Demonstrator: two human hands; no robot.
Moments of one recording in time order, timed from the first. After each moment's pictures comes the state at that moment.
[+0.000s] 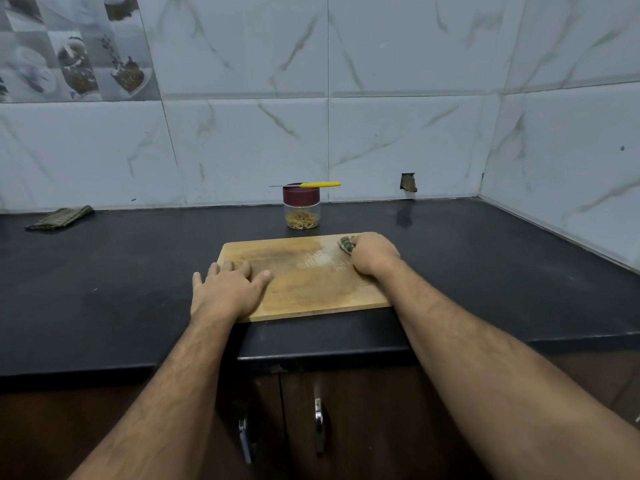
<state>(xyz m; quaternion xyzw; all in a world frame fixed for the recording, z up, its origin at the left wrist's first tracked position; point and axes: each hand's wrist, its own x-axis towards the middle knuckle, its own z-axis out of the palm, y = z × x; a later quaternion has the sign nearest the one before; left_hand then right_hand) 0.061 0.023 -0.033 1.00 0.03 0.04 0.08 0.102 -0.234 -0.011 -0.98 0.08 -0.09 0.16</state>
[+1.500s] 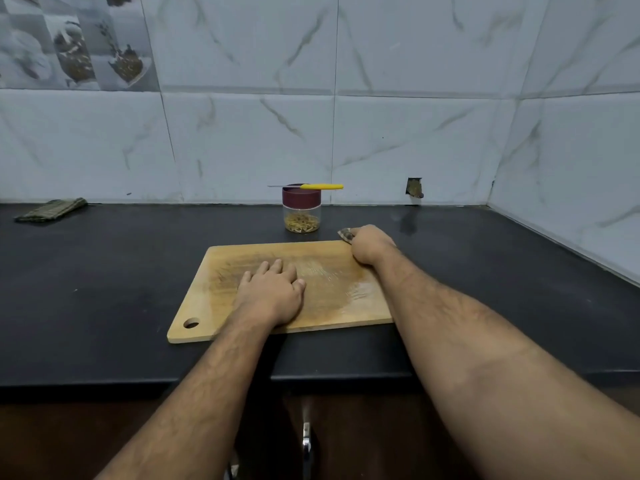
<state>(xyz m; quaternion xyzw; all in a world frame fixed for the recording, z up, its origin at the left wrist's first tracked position) 0.073 -0.046 -0.029 0.99 -0.07 0.01 0.08 0.169 -0.247 -0.002 -0.99 0.05 -0.06 0.13</state>
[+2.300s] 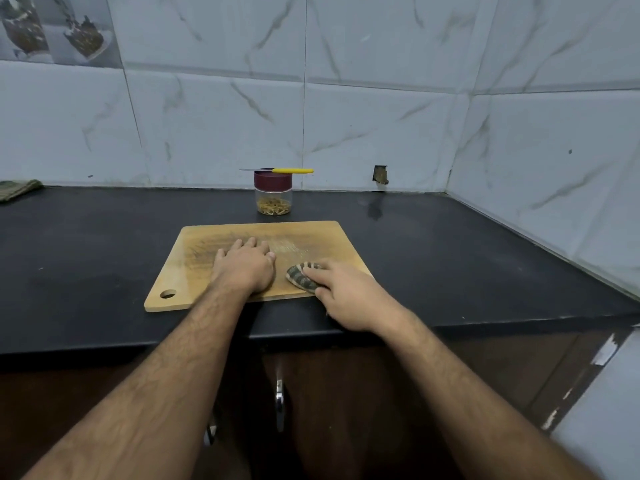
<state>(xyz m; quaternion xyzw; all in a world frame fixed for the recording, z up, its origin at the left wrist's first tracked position) 0.070 -0.053 -0.027 1.00 -0.05 0.03 0.08 -0.028 -0.228 -0.016 -0.98 -0.15 -0.06 0.12</state>
